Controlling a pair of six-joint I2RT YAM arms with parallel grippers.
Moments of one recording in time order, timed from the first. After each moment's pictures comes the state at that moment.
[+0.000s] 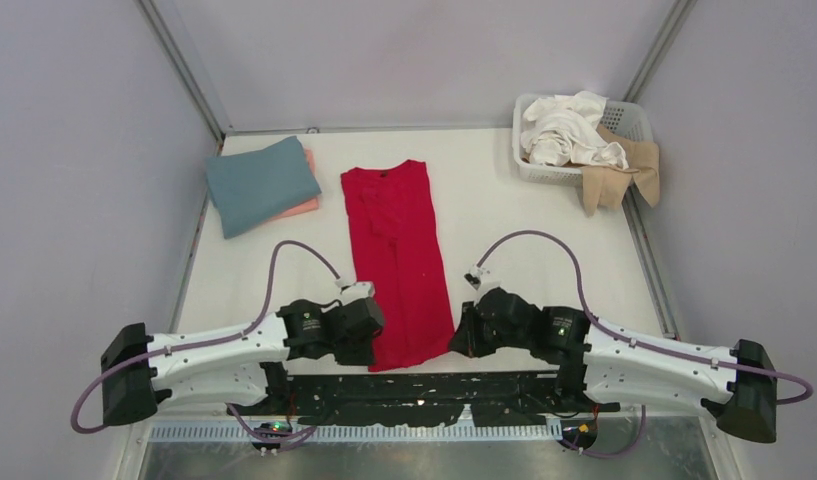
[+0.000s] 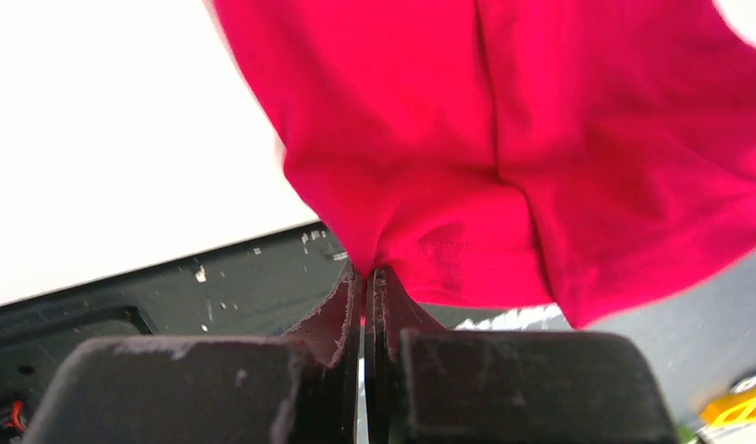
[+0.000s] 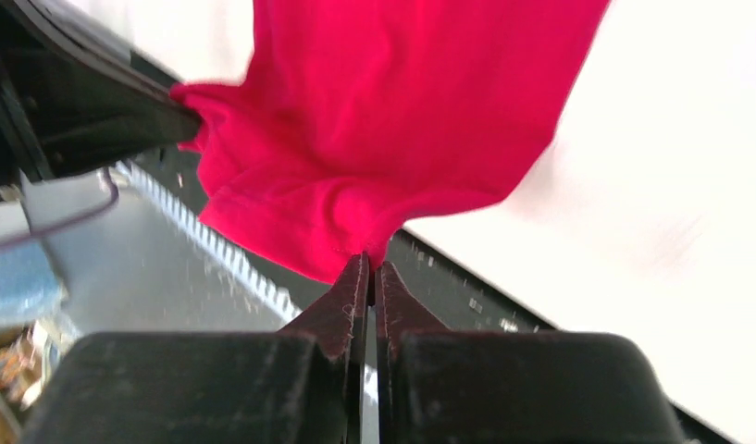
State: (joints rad) left arm -1.25 1.02 0.65 -0.79 -0.13 -1.14; right arm 1.18 0.80 0.50 -0.48 0.02 0.93
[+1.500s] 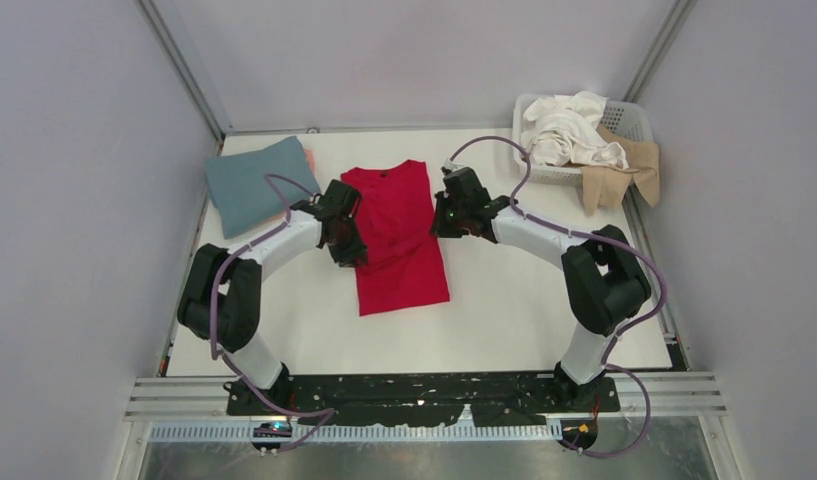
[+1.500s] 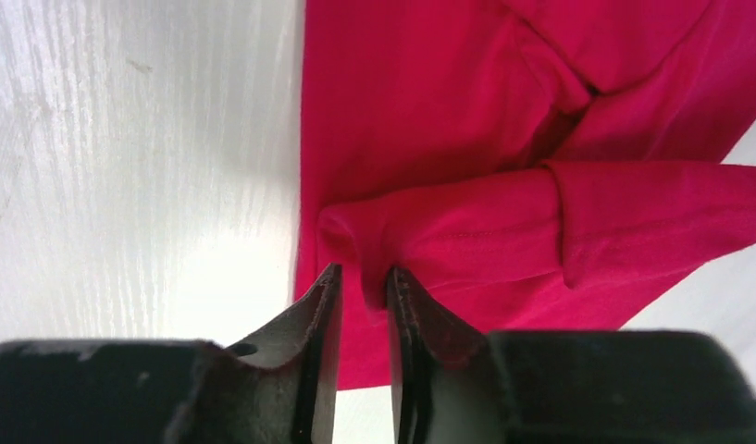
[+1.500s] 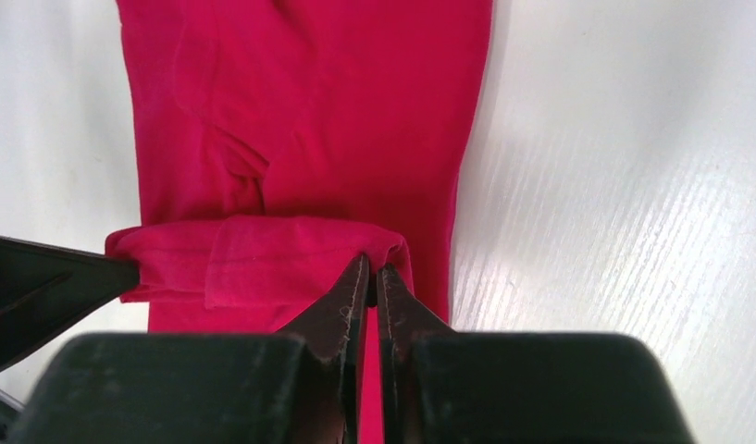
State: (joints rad) left arm -0.42 1.65 1.10 -0.62 0.04 -0.78; right arm 0.57 1.75 1.18 -0.24 -0.04 0.52
